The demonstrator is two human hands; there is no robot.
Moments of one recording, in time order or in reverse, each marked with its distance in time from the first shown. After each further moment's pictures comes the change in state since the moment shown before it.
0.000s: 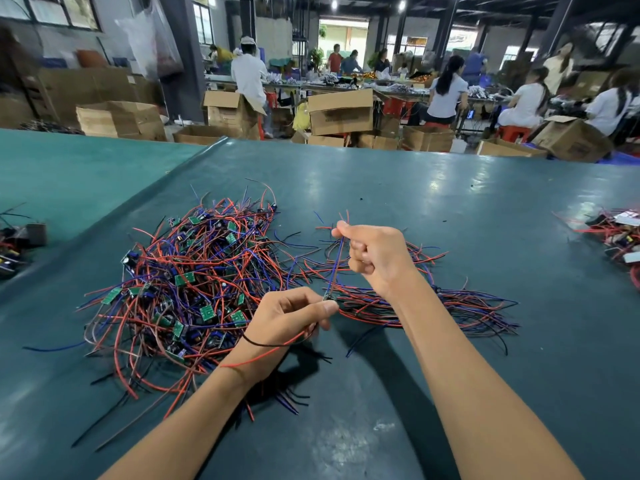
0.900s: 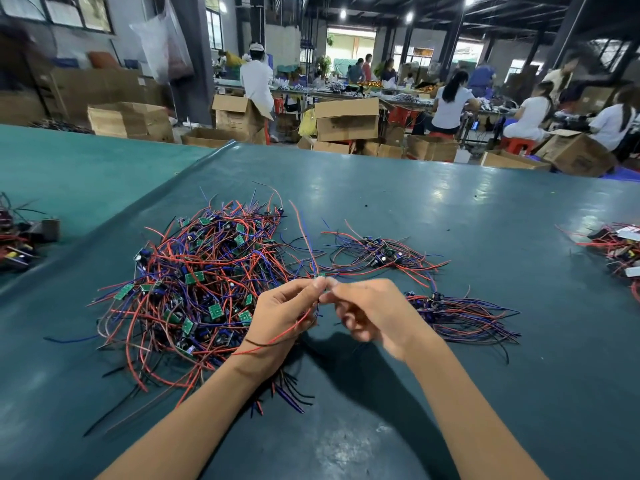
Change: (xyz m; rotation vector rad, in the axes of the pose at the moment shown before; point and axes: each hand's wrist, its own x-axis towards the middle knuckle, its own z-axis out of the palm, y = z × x) left_hand 0.005 0.002 0.004 -0.266 0.182 -0.023; right_hand -0.065 0.025 -0.002 -0.270 -0.205 0.202
